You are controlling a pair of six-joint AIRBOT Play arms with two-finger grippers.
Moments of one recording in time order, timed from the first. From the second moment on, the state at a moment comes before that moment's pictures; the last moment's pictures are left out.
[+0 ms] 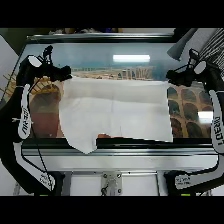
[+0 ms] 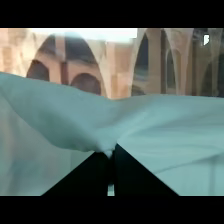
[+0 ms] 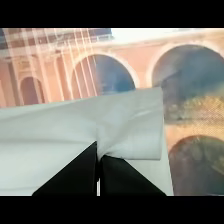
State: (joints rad) left arm 0.08 -1.85 1.80 1.07 -1.10 -1.46; right arm -0.14 -1.62 1.53 -1.33 0.98 1.66
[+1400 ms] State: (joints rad) left arm 0.09 -1.31 1.11 1.08 -1.11 -1.40; right arm -0.38 -0.91 0.70 -1.36 1.26 1.76
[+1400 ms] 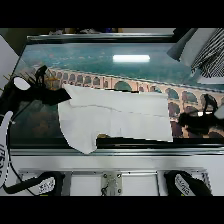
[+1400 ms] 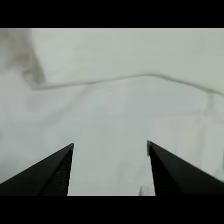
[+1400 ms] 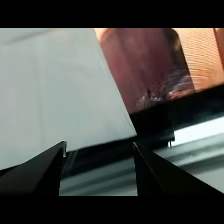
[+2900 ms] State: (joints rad) left arm 0.23 -1.10 0.66 1.15 -1.08 -1.49; right arm -0.27 -0.82 0.18 -1.00 0.62 1.88
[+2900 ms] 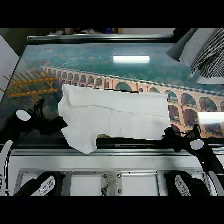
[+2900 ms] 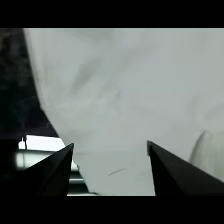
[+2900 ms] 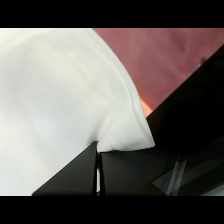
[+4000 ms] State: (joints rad) left arm -0.01 -1.12 0.50 1.18 -0.99 -1.57; right arm -0.27 -0.82 0.29 -1.01 0.75 1.78
